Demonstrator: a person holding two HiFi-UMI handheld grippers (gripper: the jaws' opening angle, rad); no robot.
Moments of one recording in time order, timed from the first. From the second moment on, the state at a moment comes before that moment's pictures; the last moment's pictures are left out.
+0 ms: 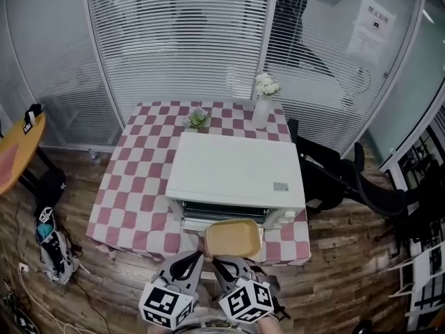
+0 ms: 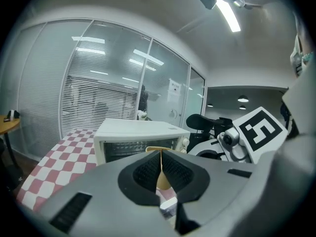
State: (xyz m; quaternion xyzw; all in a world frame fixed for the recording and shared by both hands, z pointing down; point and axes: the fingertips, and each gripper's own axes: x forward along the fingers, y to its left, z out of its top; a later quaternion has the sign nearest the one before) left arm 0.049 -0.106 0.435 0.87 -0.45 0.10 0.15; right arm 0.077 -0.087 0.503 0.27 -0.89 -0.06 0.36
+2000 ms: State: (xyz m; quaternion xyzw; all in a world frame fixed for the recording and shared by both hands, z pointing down) left arm 0.001 -0.184 0.482 0.87 -0.44 0.14 0.18; right arm 0.060 -0.233 0.588 0.30 -0.85 -0.05 0.44
